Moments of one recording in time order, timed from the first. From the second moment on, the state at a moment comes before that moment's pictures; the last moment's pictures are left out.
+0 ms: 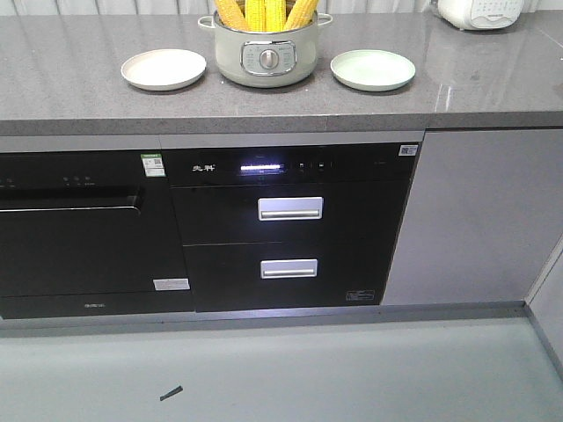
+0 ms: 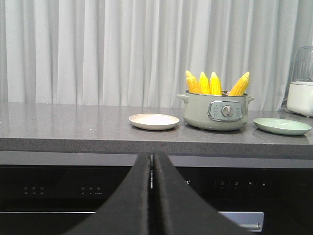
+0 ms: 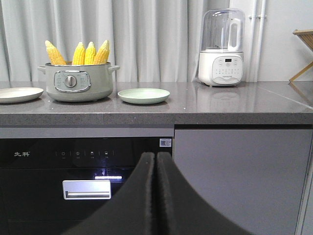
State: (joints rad) left arm 0.02 -0.01 0.03 0.08 -0.08 -0.17; right arm 0.00 -0.01 0.03 0.03 0.01 -0.04
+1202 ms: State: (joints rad) left arm 0.02 -0.01 0.03 0.08 -0.08 -0.17; right arm 0.00 -0.01 0.03 0.03 0.01 -0.04
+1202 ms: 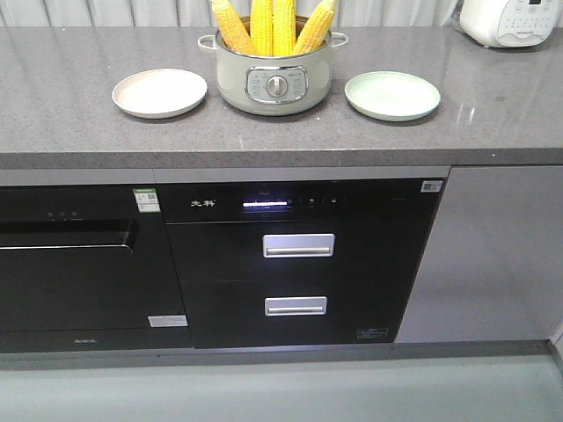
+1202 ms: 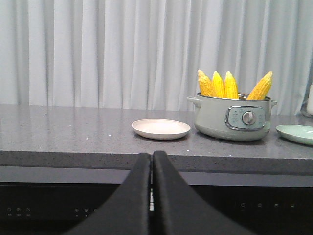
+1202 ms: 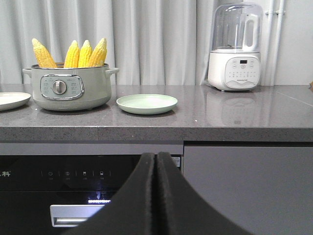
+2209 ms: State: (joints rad) left arm 0.02 -0.01 0.03 0.08 -0.08 -0.17; right arm 0.00 -0.01 0.03 0.03 0.01 -0.04
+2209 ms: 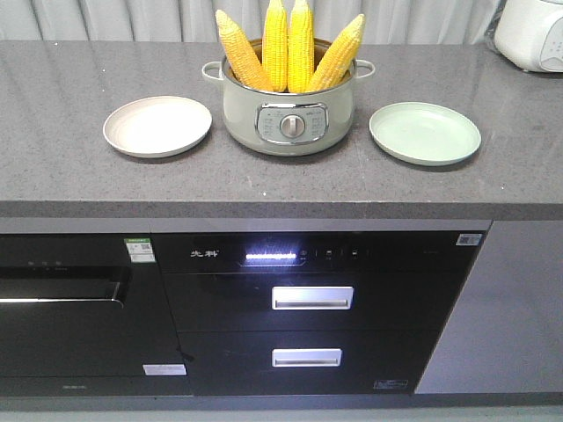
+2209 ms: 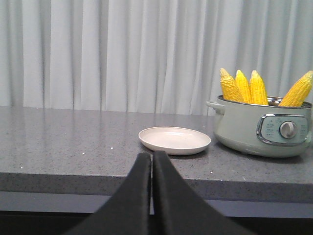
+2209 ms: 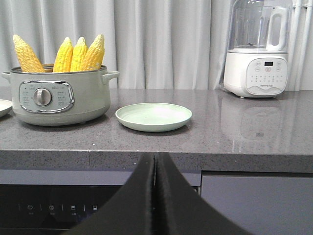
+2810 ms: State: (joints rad) left arm 0.02 -0.01 0.03 0.08 -0.08 -0.17; right arm 0.00 -0.01 0.03 0.03 0.01 -0.04
